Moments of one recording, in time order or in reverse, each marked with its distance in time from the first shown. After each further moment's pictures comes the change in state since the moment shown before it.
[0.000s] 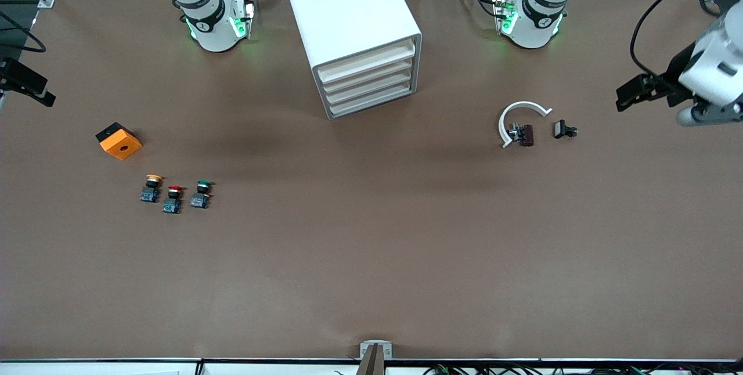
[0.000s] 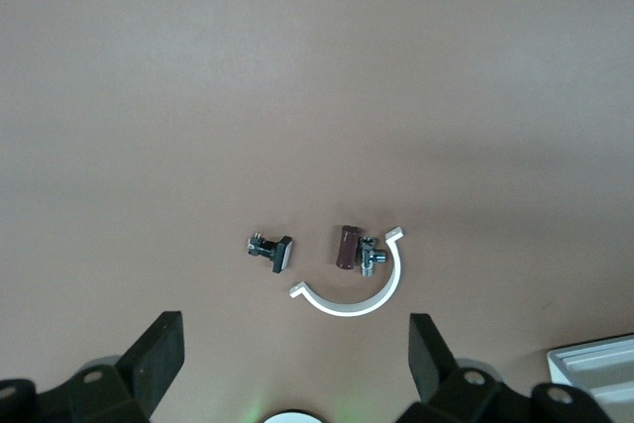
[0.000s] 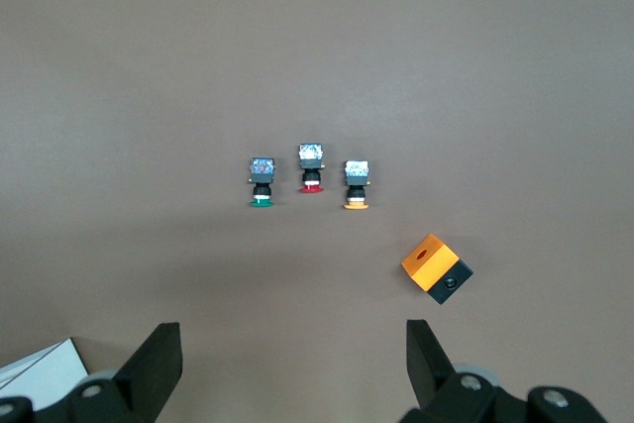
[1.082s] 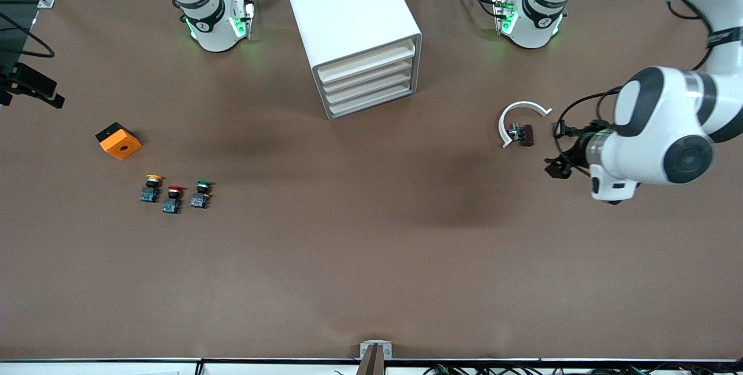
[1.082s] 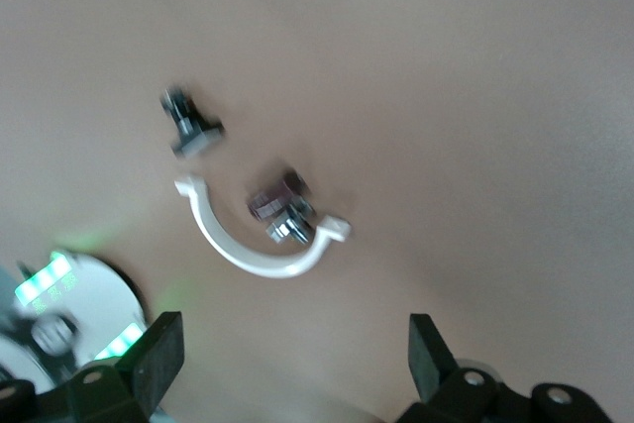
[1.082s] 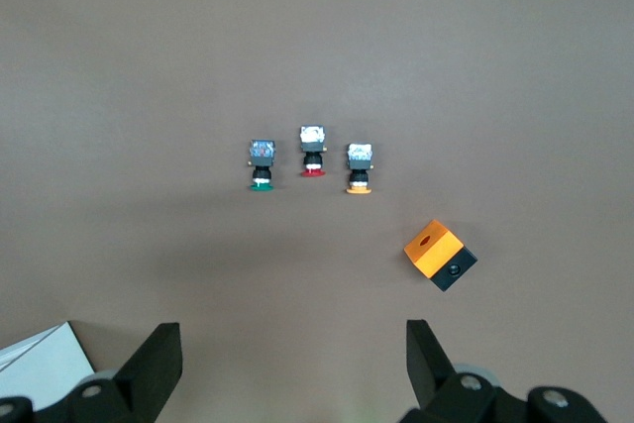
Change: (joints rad) left arm -0.119 0.366 -0.016 0.024 -0.078 0.013 -0.957; right arm 0.000 0.044 0.004 -0.002 0.000 -0.033 -0.002
